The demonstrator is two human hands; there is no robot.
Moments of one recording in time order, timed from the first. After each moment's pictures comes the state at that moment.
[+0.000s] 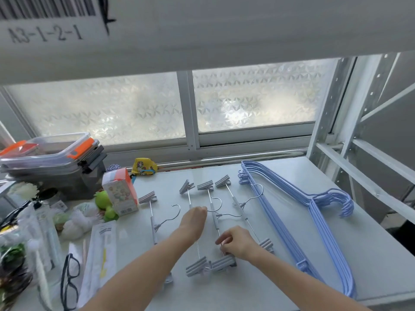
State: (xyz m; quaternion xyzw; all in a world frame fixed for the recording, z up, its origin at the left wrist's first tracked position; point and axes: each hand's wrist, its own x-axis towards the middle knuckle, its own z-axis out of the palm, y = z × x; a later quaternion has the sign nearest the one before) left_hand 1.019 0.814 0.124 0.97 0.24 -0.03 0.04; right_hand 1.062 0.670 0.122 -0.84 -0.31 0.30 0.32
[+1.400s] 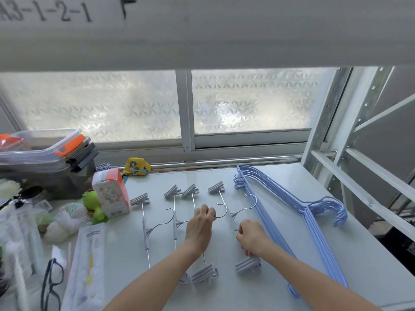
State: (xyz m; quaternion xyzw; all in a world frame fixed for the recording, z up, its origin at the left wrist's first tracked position) left_hand 1.037 0.794 0.095 0.96 0.22 0.12 0.10; right_hand 1.101 0.661 0.135 -0.92 -0.26 0.23 0.17
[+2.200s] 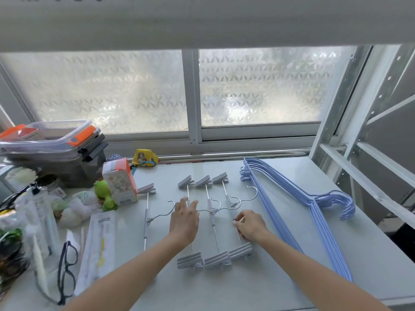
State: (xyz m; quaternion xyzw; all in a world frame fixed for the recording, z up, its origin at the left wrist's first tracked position) left_hand 0.995 0.823 0.102 0.94 0.32 0.06 0.12; right_hand 1.100 0.667 0.124 -0.91 -0.22 0.22 0.28
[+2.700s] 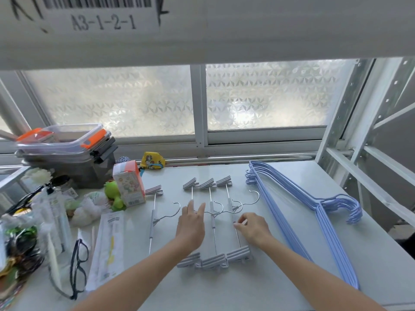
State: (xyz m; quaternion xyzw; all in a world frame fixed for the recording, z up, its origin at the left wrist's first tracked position) left_hand 0.982 0.808 0.115 0.94 0.31 0.04 0.12; right_hand 1.094 0.672 0.119 -0.91 -0.23 0.18 0.28
